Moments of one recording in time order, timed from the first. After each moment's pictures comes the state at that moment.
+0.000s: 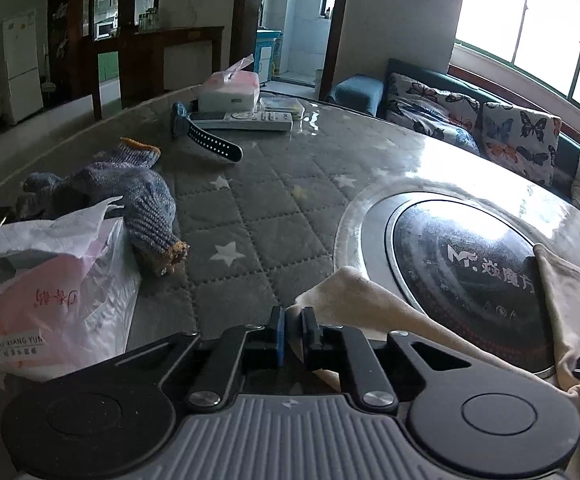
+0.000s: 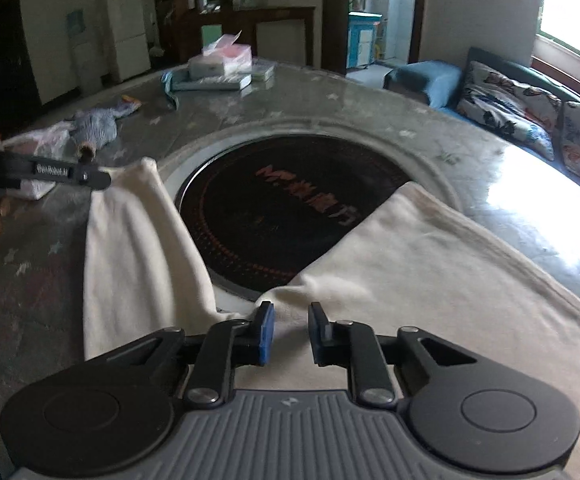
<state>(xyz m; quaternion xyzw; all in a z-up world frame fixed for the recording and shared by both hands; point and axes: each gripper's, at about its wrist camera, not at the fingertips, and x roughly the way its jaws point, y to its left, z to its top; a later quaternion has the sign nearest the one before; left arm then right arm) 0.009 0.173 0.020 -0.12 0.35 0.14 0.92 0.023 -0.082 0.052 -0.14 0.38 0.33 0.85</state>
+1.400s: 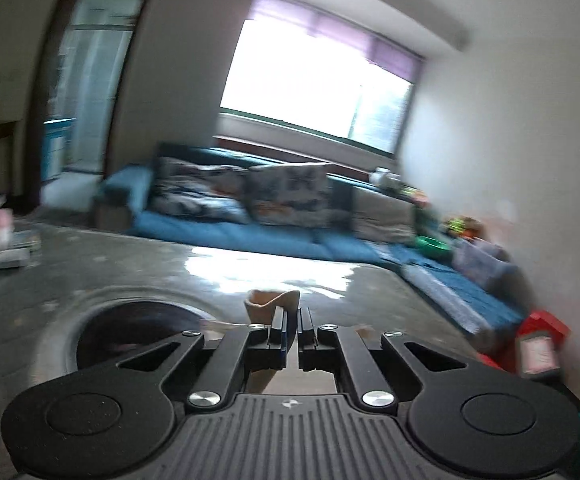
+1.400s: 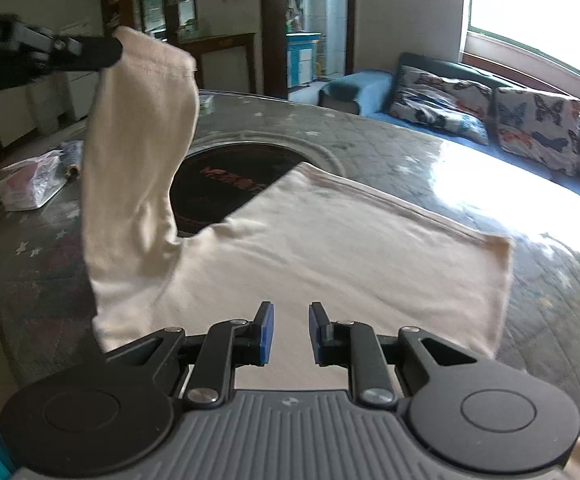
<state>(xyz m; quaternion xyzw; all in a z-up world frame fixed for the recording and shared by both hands) -0.062 -0.010 0.154 -0.09 0.20 -0.20 0.95 -0.052 -0.204 0.090 -0.08 0.36 0.25 0.89</state>
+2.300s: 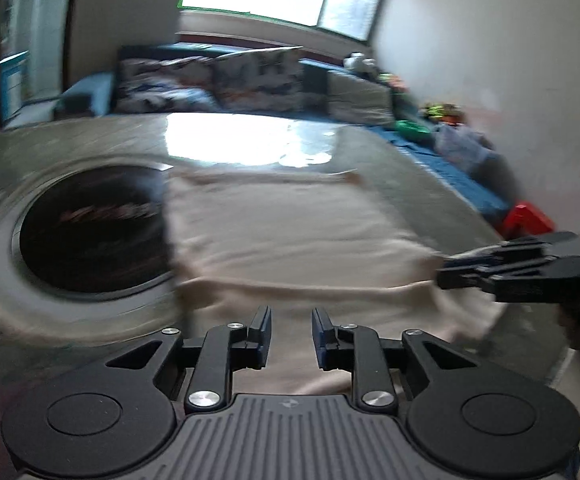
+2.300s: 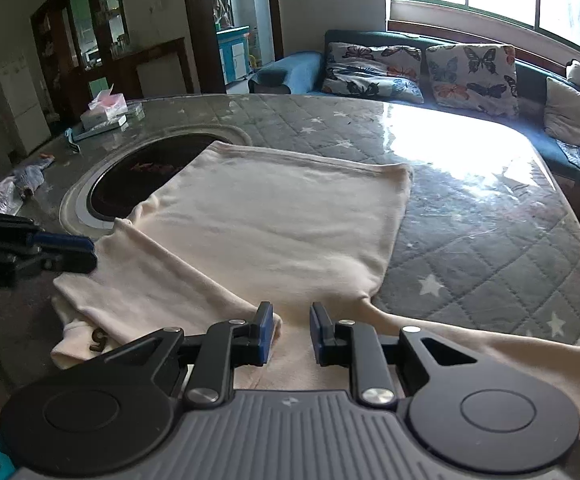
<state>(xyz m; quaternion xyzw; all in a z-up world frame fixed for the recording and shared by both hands) -0.039 -0.008 0.047 -0.03 0.36 -0.22 0.91 -0.072 -0.276 0.083 -0.03 0.39 0.18 0.90</state>
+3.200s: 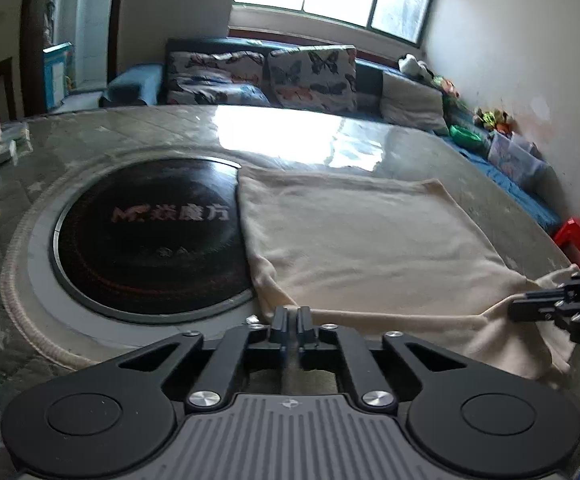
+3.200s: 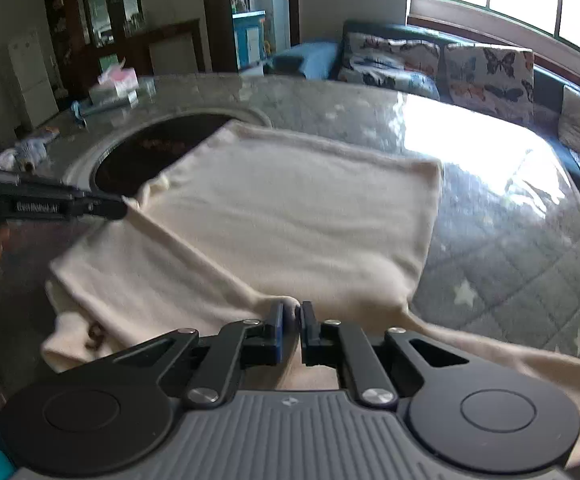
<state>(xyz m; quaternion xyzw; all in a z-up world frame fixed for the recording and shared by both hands) 0.002 0.013 0.033 -0.03 0.36 -0.15 0.92 -0.061 -0.248 0.078 -0.06 0.39 0.19 0.90</state>
